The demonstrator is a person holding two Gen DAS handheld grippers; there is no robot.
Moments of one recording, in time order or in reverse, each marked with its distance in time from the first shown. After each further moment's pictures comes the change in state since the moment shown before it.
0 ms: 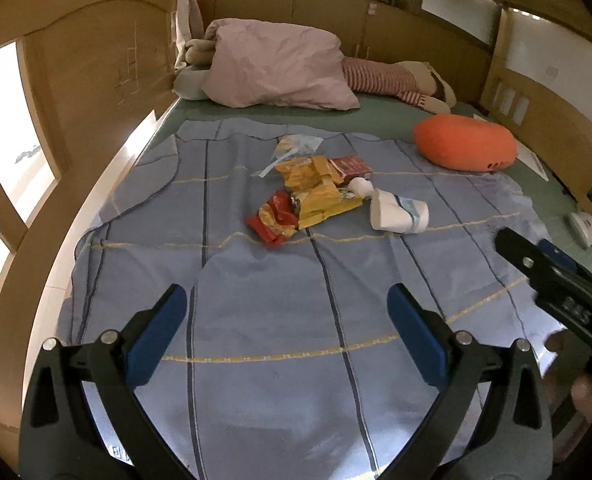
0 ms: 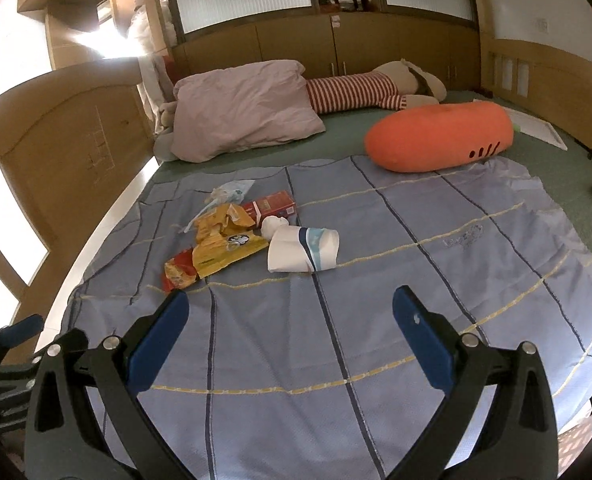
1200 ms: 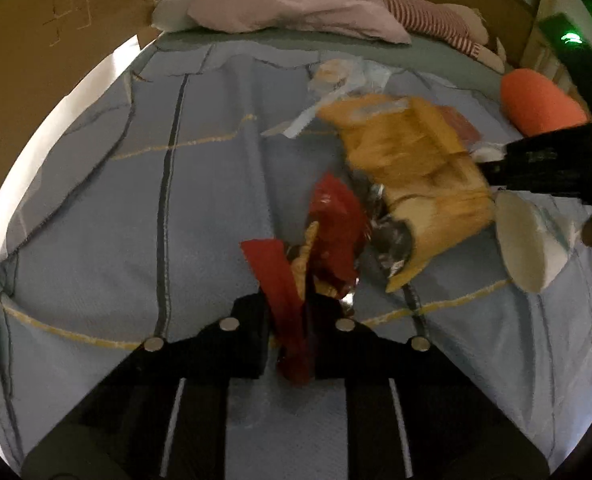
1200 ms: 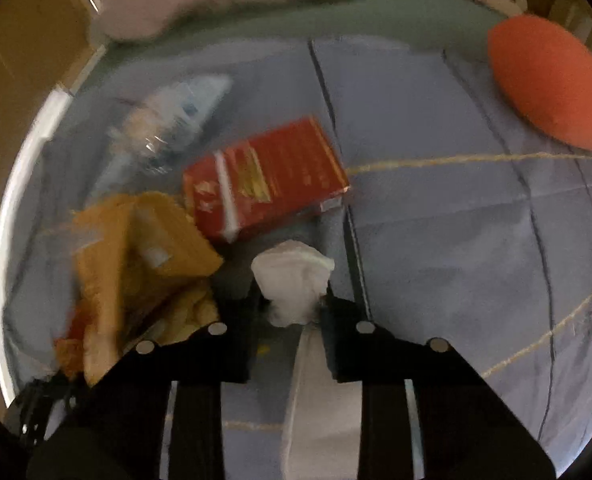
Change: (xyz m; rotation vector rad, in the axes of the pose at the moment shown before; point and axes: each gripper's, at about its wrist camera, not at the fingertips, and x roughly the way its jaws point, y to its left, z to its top) left arm 0.223 0.032 0.047 -0.011 0.194 0.029; right arm 0.290 0.040 0.087 -0.043 0.502 -0.013
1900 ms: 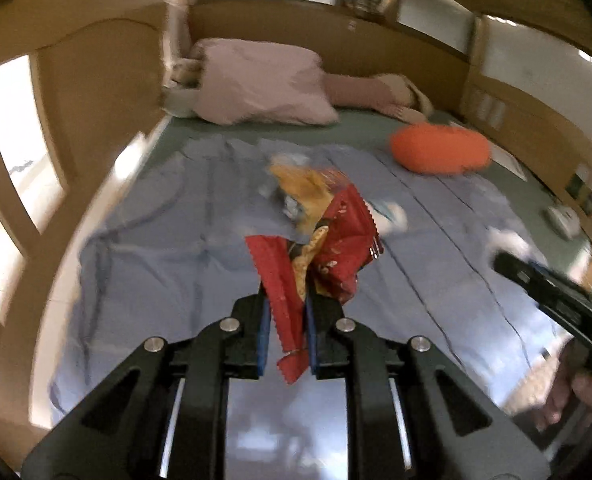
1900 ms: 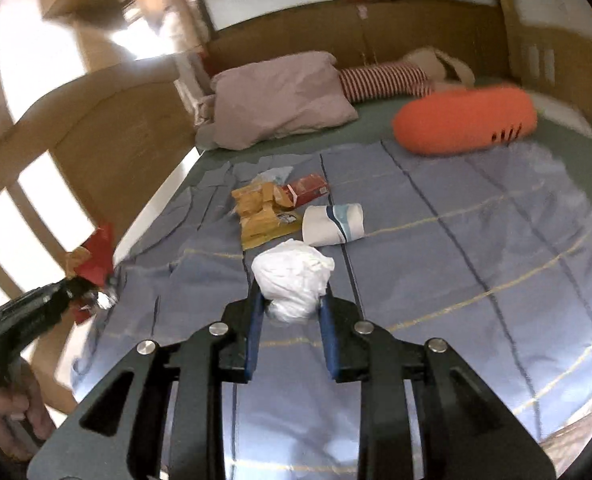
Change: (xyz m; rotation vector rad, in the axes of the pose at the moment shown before) left arm -0.260 -0.033 -0.134 0.071 -0.250 -0.103; right arm -0.252 -0.037 -0.257 -0.035 -0.465 0.156
